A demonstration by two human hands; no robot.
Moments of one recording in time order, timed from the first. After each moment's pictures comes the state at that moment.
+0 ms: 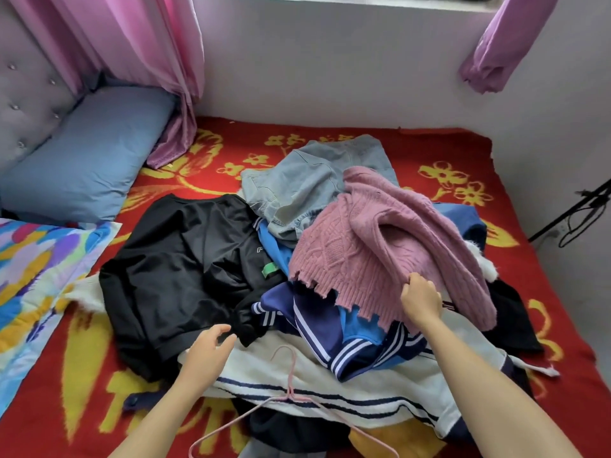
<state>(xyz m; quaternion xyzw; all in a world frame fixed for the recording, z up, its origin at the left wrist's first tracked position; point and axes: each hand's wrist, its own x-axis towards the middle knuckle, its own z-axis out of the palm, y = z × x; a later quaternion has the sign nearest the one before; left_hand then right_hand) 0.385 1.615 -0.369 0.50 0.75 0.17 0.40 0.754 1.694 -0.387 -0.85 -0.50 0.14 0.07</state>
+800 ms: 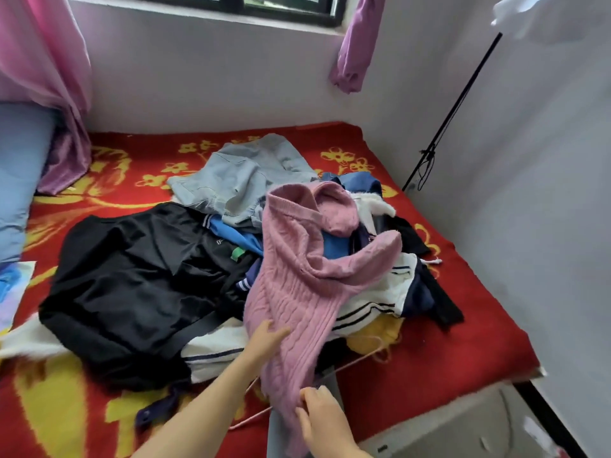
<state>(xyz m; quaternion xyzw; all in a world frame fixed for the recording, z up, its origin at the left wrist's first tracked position) 0.360 1.555 -0.380 0.53 0.57 0.06 0.63 0.429 1.395 -0.368 -0.80 -0.51 0.32 0.08</state>
